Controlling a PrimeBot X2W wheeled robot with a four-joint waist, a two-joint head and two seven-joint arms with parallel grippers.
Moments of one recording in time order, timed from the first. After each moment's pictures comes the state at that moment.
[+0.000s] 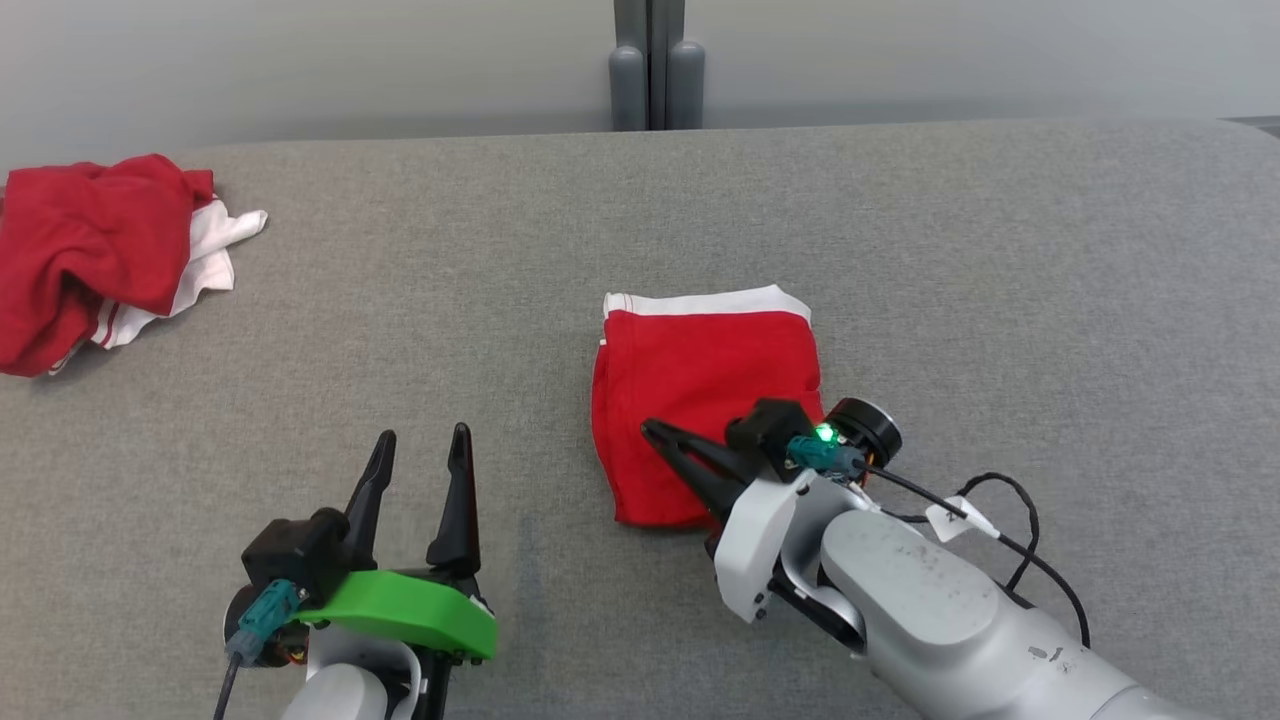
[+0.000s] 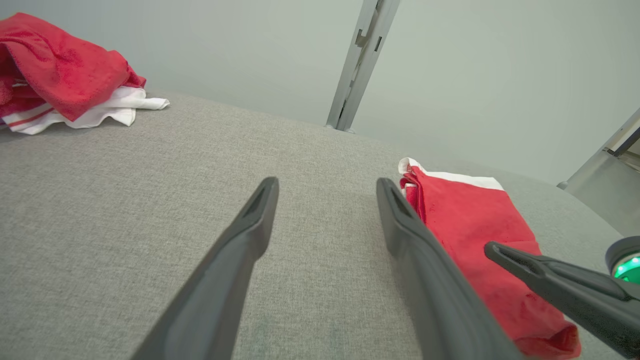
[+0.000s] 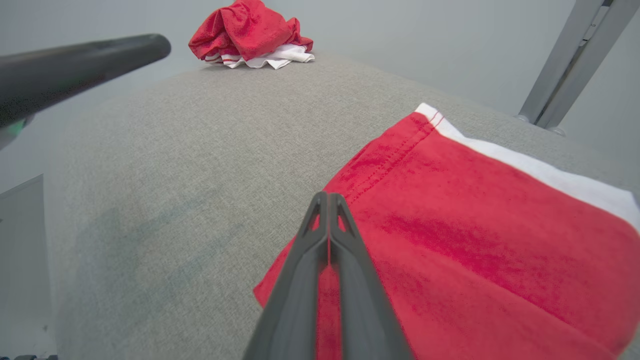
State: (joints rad) left arm -0.16 0.18 -0.40 0.22 -0.60 0.07 -0.26; right arm -0.68 -0.05 0.88 0.75 0.48 0.13 -0.25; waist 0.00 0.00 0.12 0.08
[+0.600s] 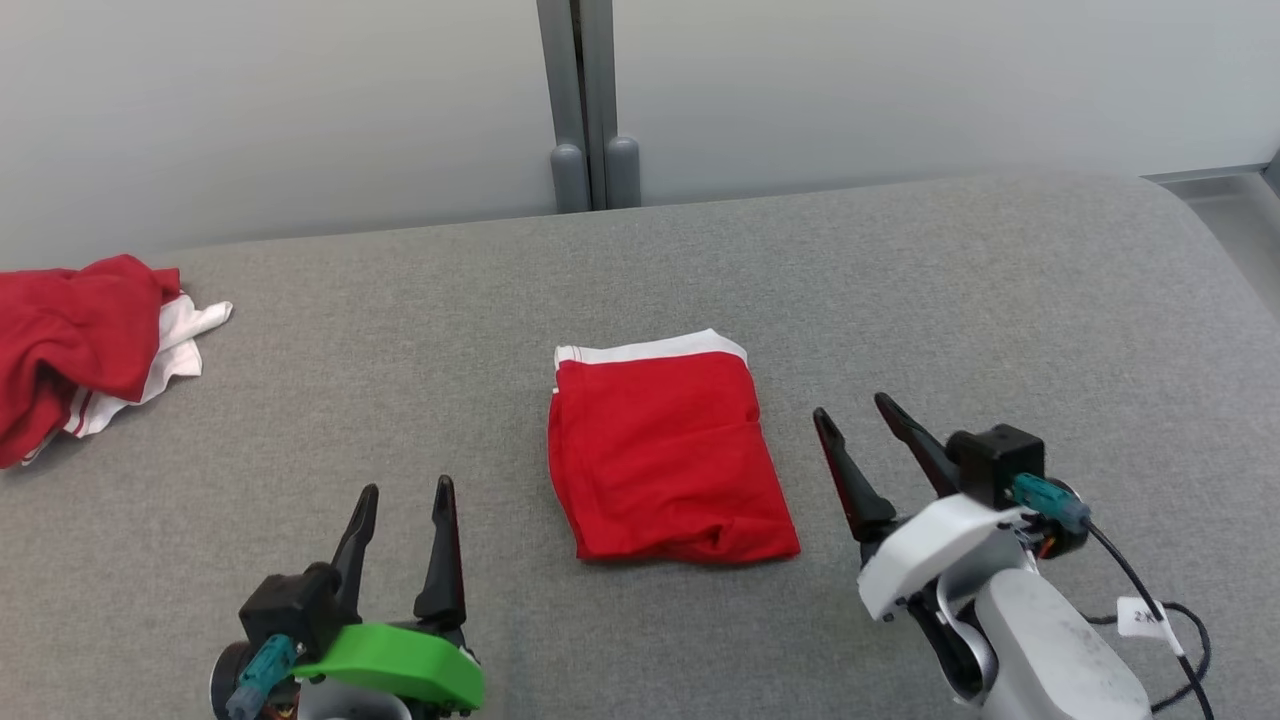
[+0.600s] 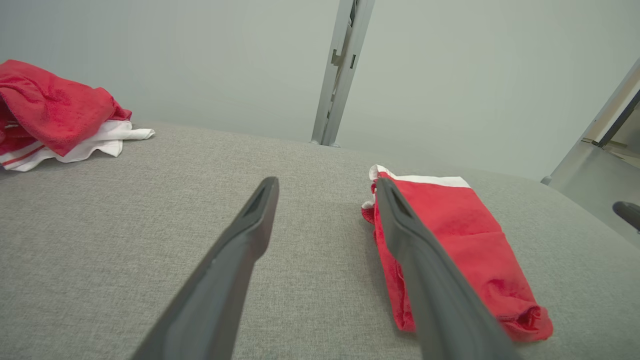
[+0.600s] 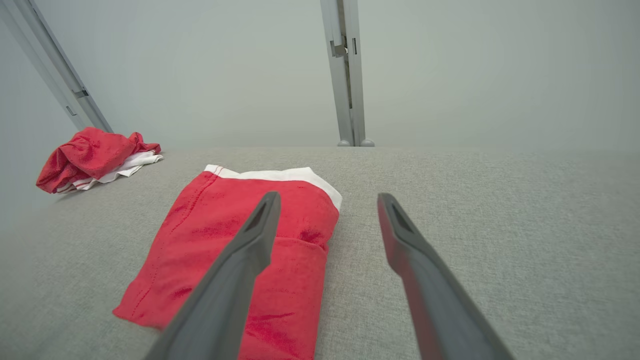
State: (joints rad) left arm -0.07 0.11 -0.29 0.24 -0.46 0.02 -0.26; right arm -0.38 -0.05 0.28 0.56 0.32 0.13 -0.26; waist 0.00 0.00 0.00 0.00
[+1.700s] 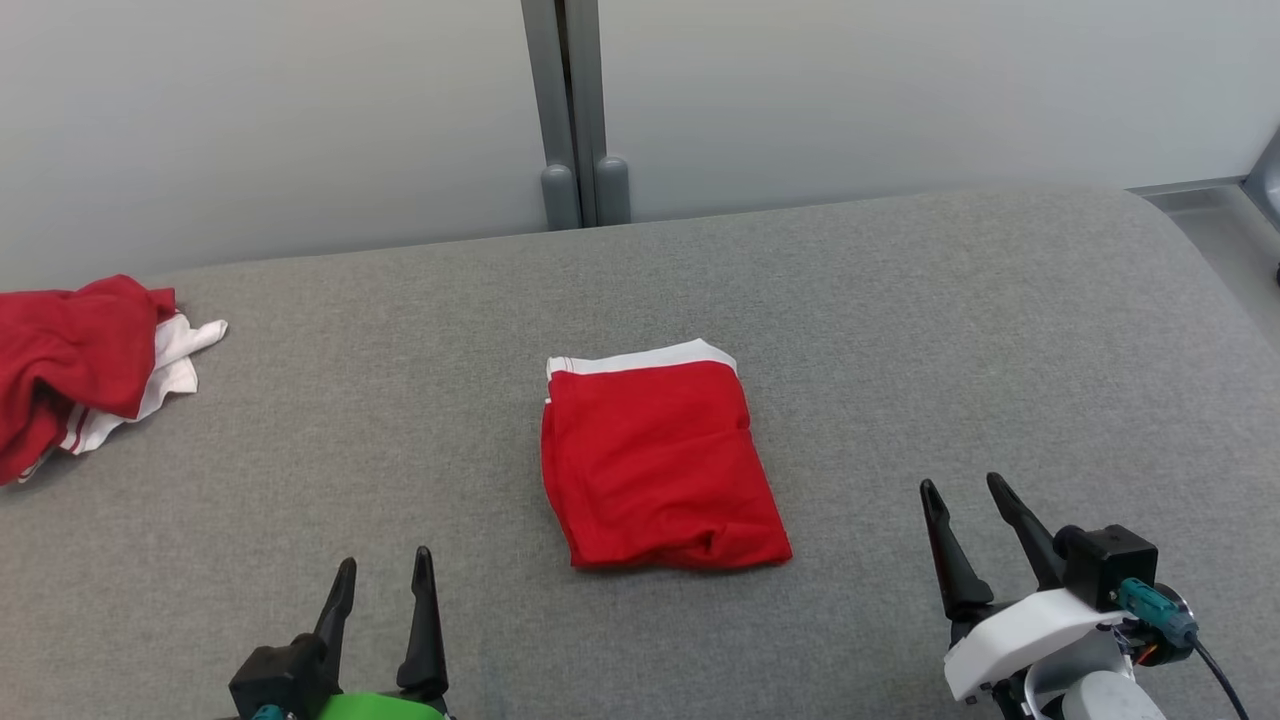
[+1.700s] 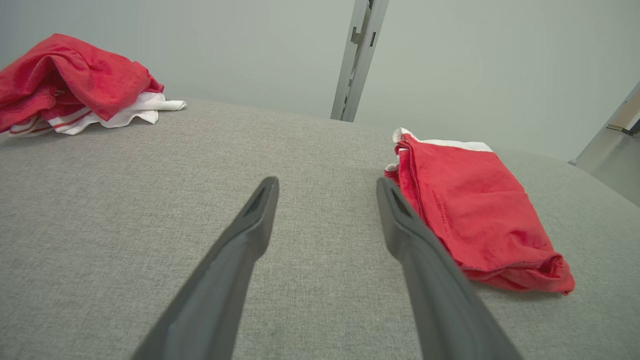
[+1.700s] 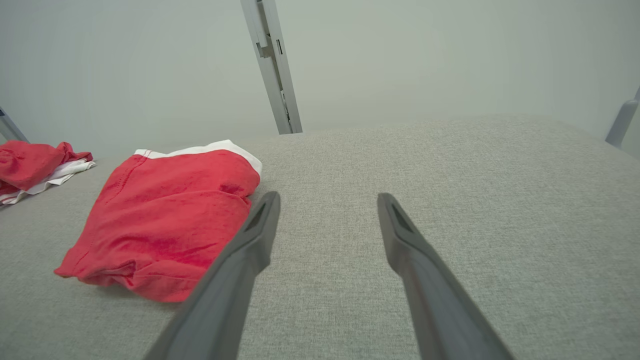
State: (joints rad) left arm 0.07 0.05 -0.16 0.24 -0.34 -0.04 -0.26; right arm -0.10 -0.05 0.05 0.36 0.23 0.13 -0.26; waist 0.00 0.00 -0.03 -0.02
